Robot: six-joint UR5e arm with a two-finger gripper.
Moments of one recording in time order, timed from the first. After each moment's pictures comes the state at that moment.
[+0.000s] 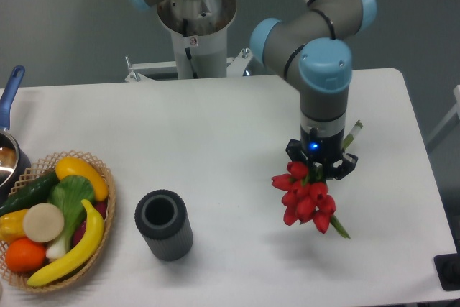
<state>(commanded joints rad) 2.59 -1.95 -1.66 -0.86 1.60 1.06</state>
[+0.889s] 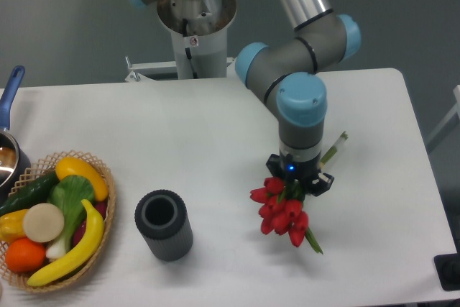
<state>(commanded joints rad) 2.52 -2.02 -1.67 -0.85 1.58 1.00</state>
